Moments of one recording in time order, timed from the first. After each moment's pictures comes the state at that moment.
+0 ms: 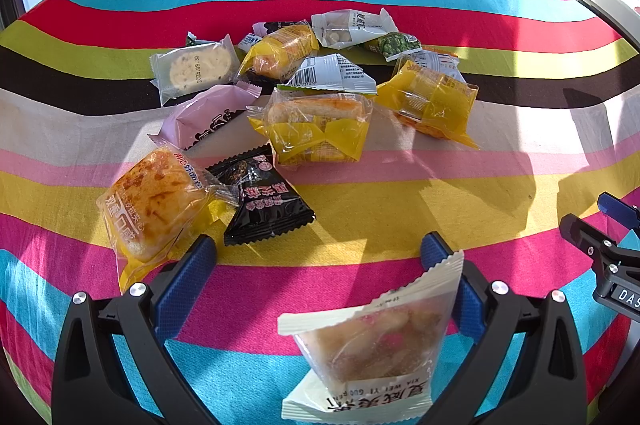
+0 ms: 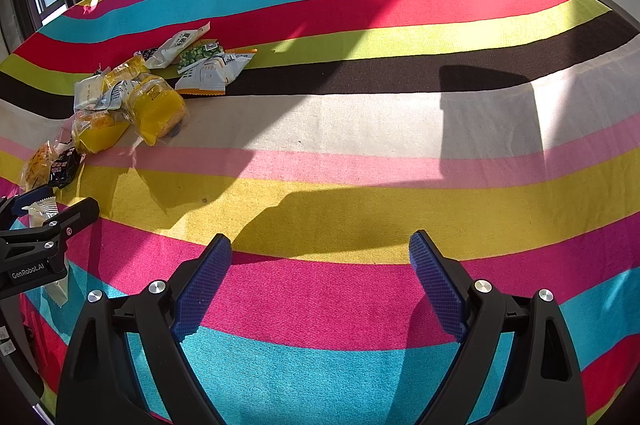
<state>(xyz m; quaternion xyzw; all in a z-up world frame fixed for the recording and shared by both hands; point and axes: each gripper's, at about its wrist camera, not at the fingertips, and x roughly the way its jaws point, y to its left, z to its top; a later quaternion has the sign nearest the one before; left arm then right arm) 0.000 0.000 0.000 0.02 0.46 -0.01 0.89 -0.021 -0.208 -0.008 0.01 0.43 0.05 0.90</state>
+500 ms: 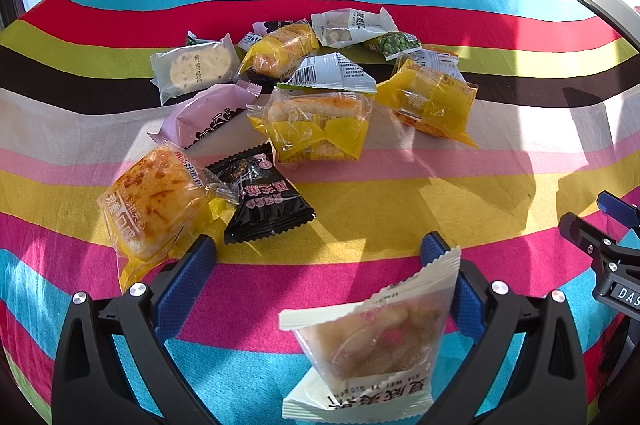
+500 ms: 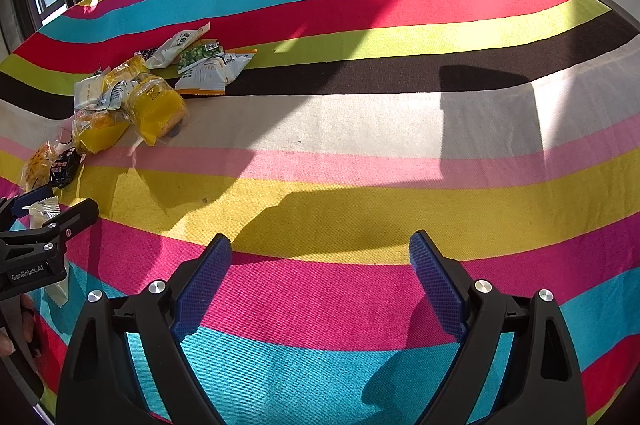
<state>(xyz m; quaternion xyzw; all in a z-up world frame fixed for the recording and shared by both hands) -0.001 -0.001 0.002 0.02 0.46 -0.01 0.89 -0.020 -0.211 -0.010 0.01 0.43 0.05 0.90</state>
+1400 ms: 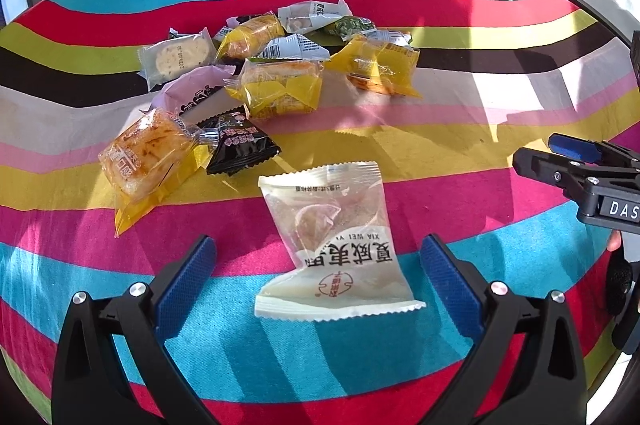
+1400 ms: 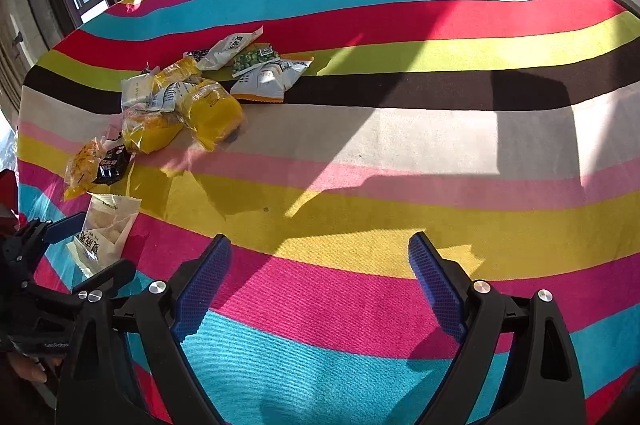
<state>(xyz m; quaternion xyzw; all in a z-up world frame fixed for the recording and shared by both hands) -0.042 -0.005 0.001 0.03 0.46 -0.06 0.89 -0.012 -0.186 0.006 0.02 0.43 0.14 0.89</state>
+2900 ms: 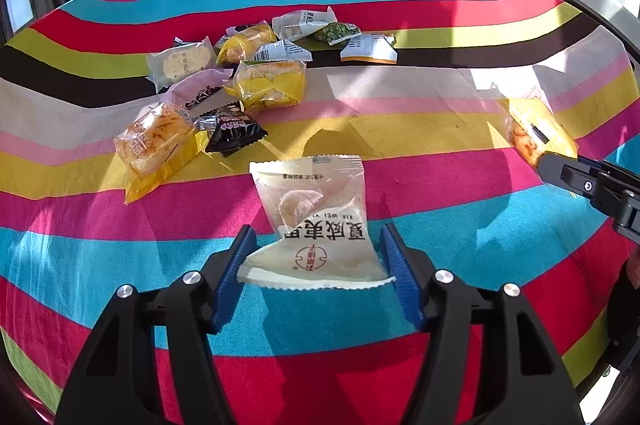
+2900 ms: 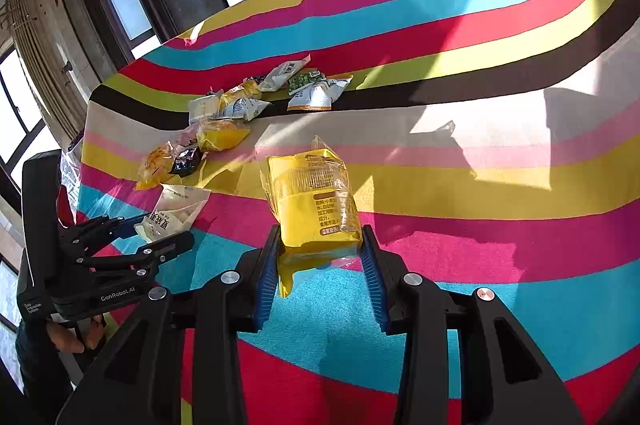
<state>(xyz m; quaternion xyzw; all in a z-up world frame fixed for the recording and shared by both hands) -0.073 -0.018 0.006 0.04 0.43 -0.06 0.90 -0.078 -0.215 0.003 0.09 0.36 0.22 0.90</state>
